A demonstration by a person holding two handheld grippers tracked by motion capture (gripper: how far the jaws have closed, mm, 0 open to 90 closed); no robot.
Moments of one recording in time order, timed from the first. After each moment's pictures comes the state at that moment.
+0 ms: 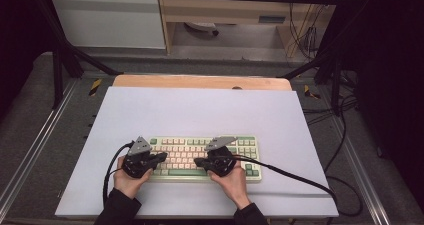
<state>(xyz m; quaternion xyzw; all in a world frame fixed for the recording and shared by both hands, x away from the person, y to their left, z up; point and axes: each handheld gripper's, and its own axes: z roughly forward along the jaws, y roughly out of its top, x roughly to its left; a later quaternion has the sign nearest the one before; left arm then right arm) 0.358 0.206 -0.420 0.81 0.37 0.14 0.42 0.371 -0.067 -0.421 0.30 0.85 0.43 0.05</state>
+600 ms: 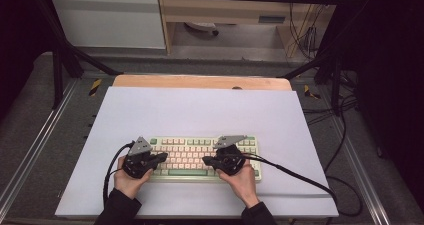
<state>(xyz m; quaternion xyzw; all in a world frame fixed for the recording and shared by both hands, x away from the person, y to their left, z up) 0.357 0.204 -0.420 0.81 0.37 0.14 0.42 0.370 -0.091 -0.411 0.31 0.85 0.42 0.06</state>
